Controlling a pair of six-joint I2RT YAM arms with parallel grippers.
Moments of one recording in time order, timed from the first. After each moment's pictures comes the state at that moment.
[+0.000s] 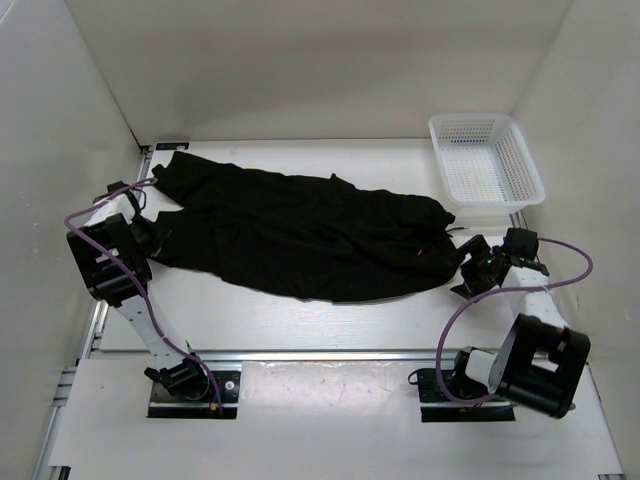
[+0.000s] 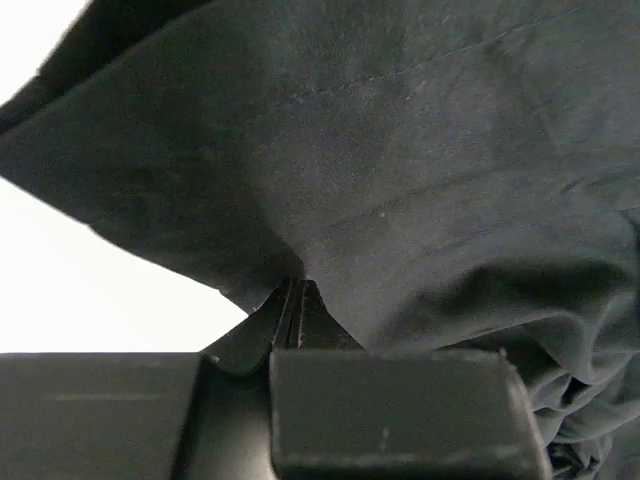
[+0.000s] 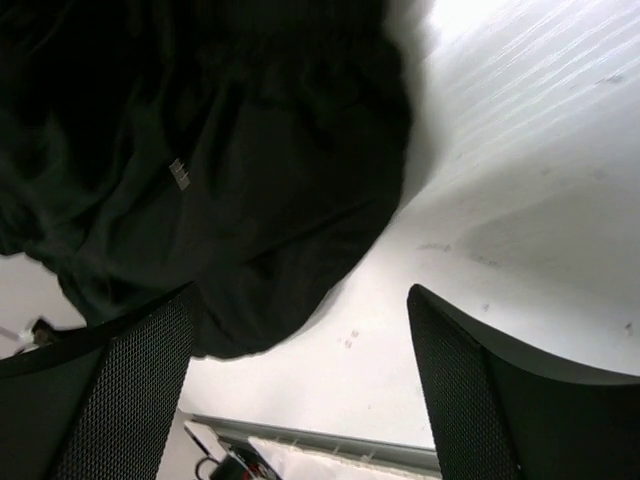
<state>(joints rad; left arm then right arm) 0.43 1.99 1.40 -0.87 0.14 -0.55 -0.33 1.18 0.63 -0.53 -0.47 0.65</state>
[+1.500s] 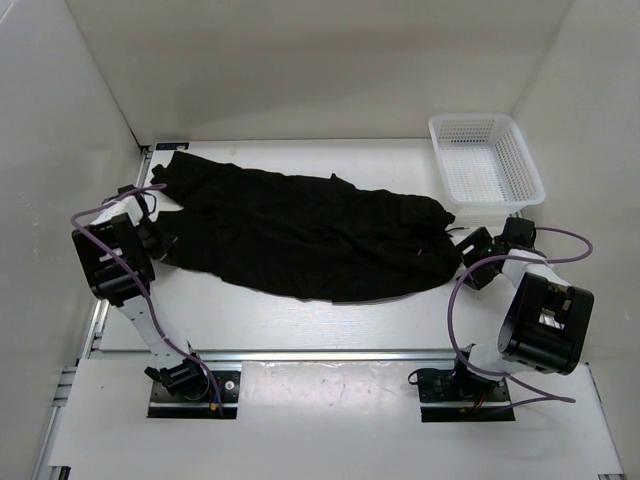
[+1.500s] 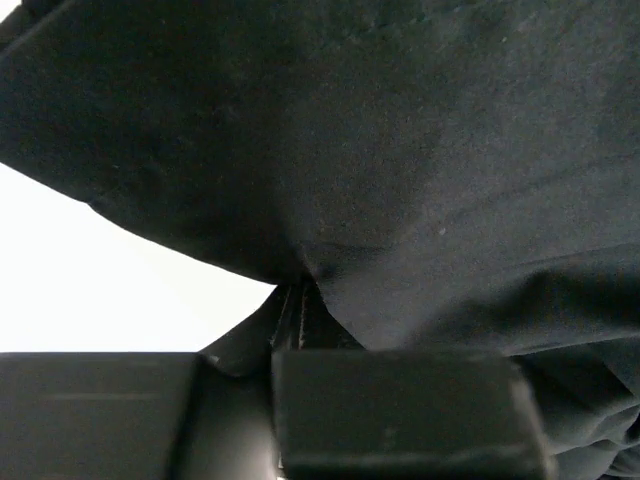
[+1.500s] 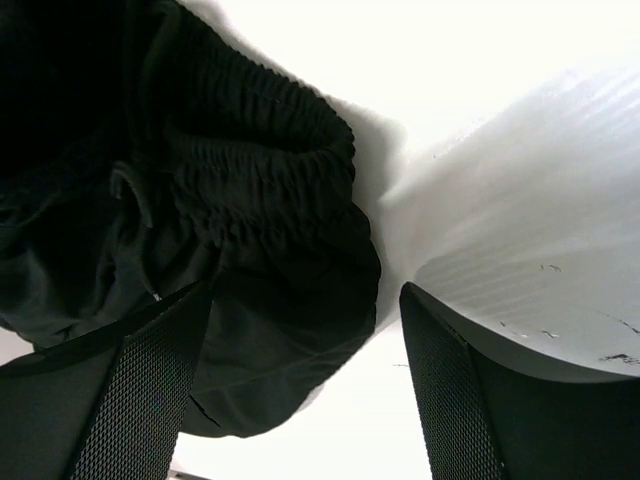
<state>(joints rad) 0.40 1.98 1.35 -0.89 0.05 -0.57 -0.33 1.43 0.69 -0.34 -0.37 0.65</state>
